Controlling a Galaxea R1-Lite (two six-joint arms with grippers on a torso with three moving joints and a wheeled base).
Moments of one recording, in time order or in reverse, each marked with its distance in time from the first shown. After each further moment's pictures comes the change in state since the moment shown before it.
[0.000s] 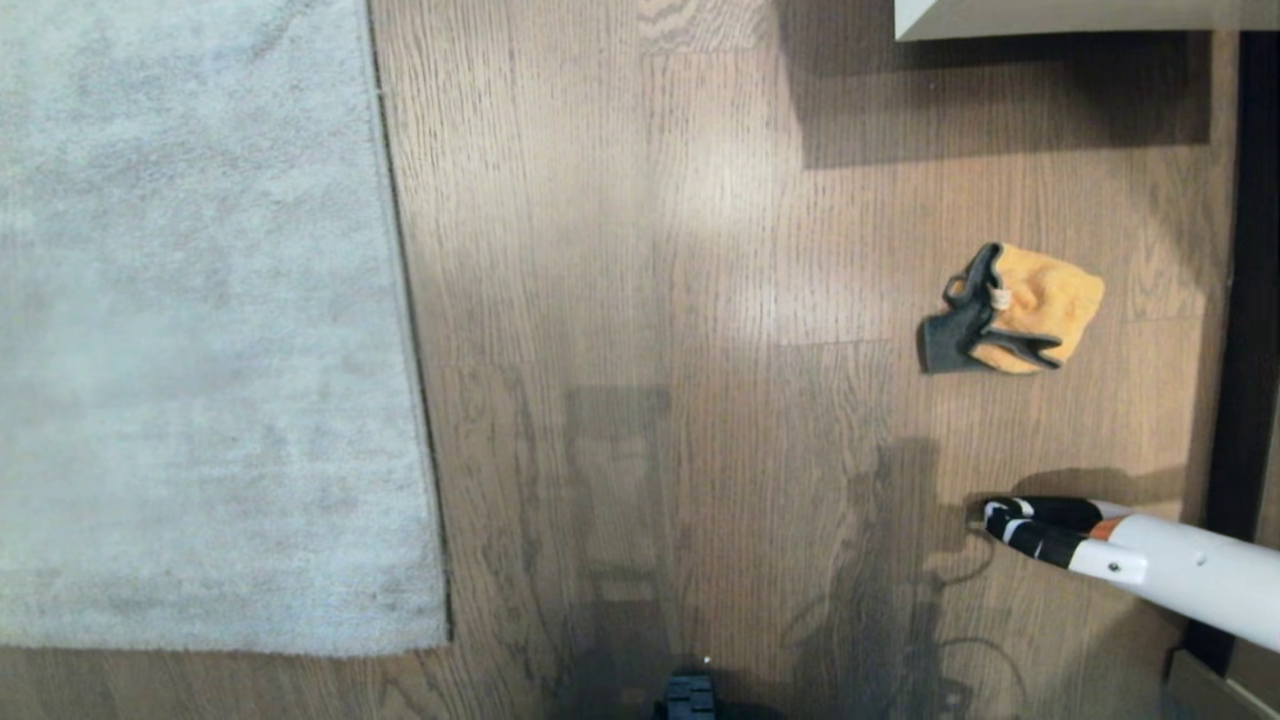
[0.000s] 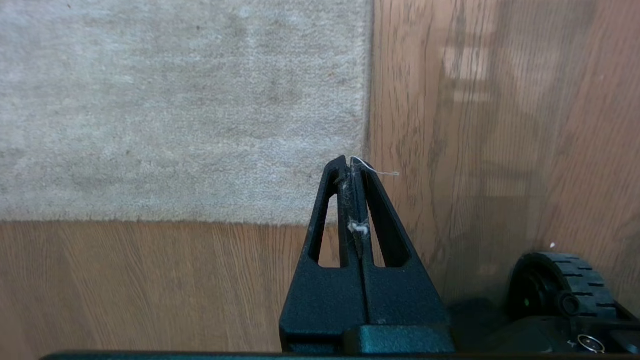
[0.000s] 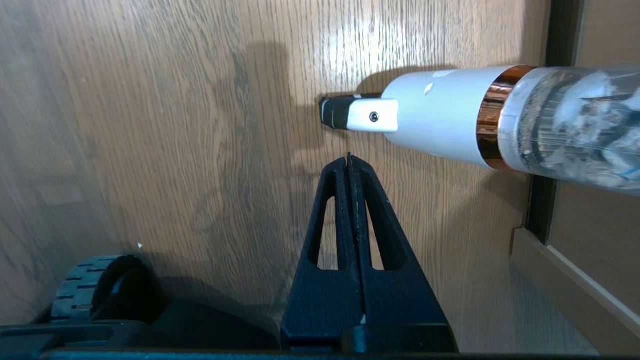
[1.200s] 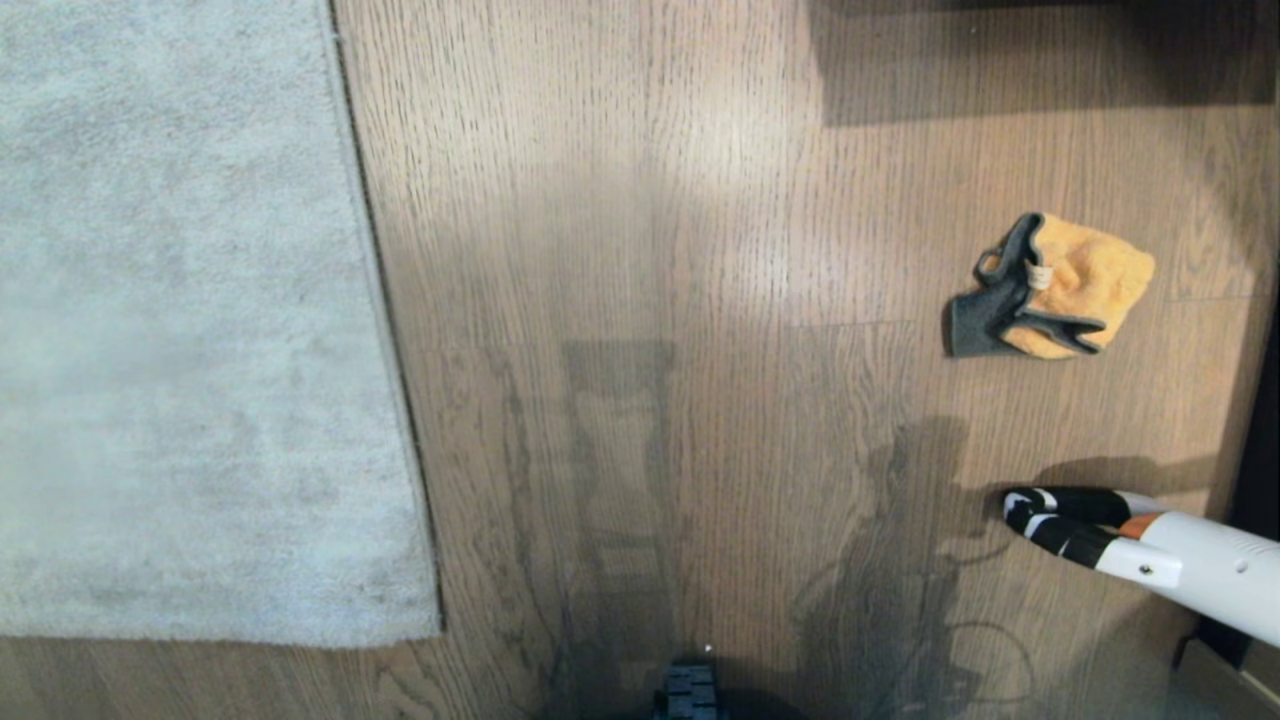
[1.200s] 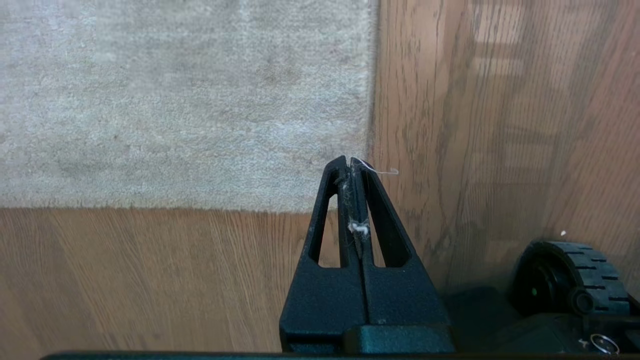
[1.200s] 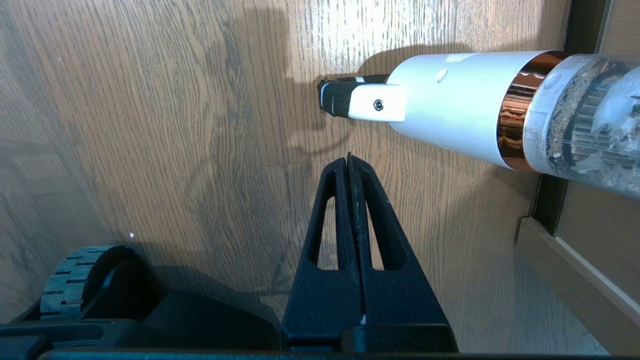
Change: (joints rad) left arm 0.001 0.000 -0.001 0.002 0.000 0.000; right arm -0.001 0.002 0.000 0.001 0.000 0.000
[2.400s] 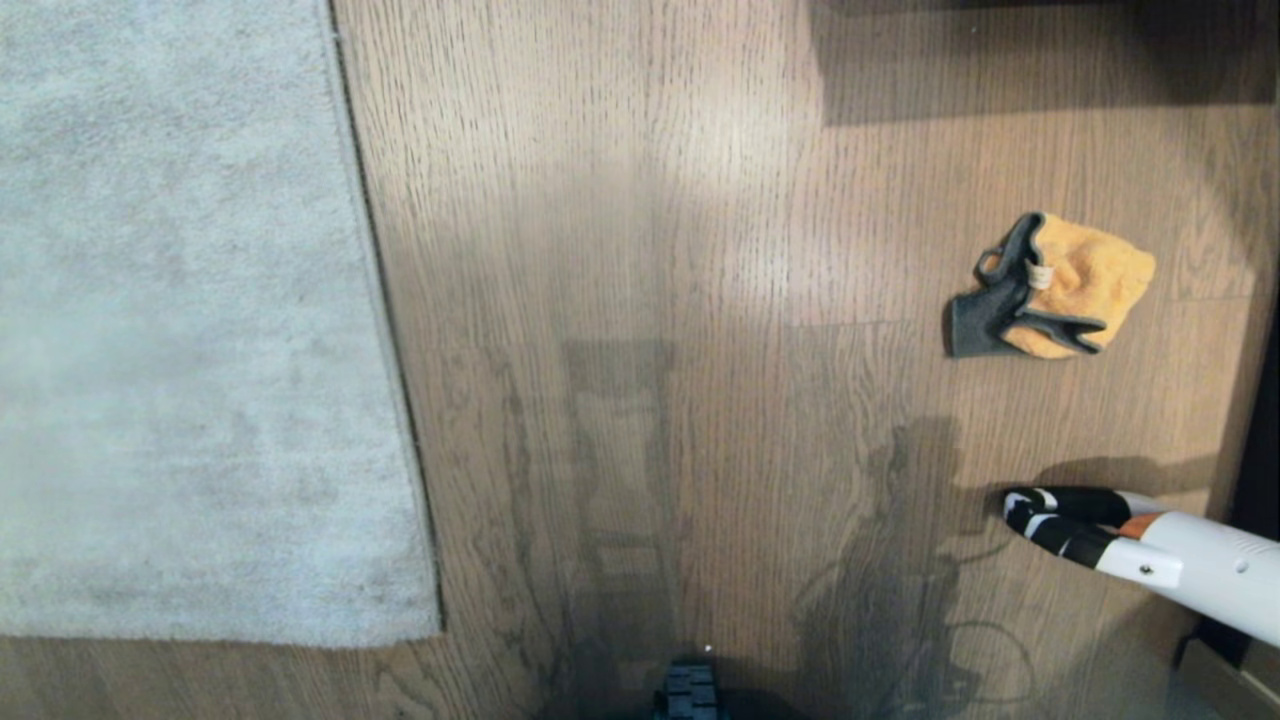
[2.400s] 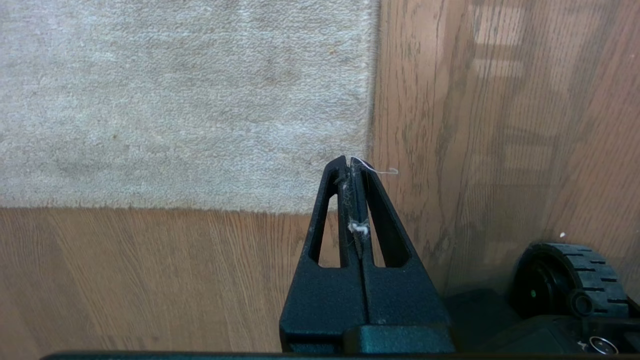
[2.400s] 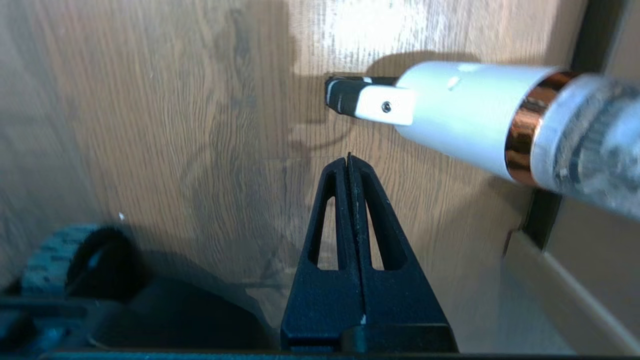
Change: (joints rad) left arm 0.000 0.000 0.003 -0.004 0.000 -0.004; right arm 0.000 0.000 -0.002 0.006 0.035 -0.088
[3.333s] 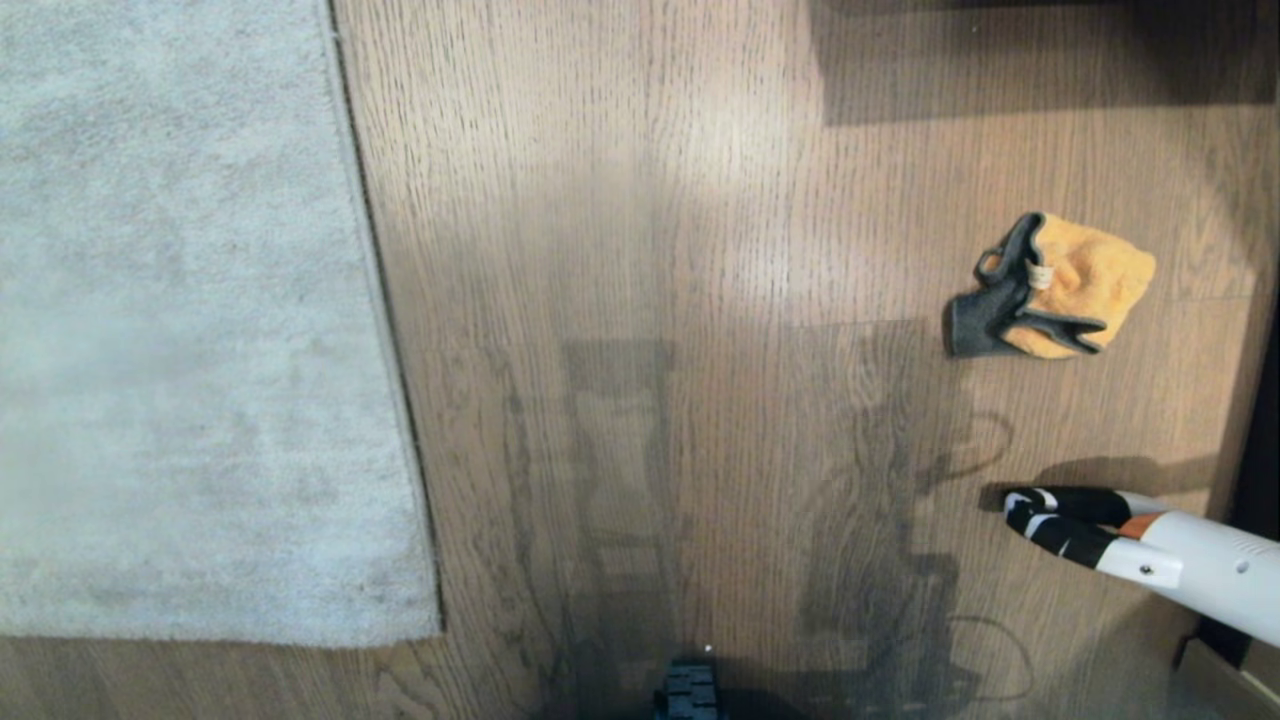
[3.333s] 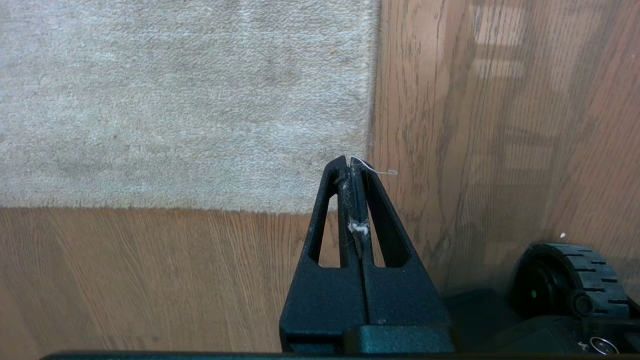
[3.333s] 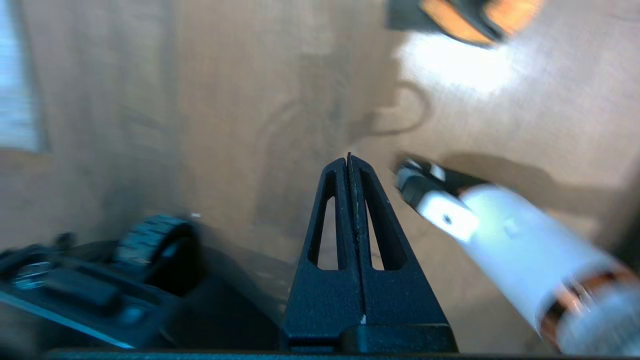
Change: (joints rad) left arm 0.000 0.000 0.000 0.000 0.001 0.000; right arm 0.013 0.328 -0.315 0.004 0.262 -0.113
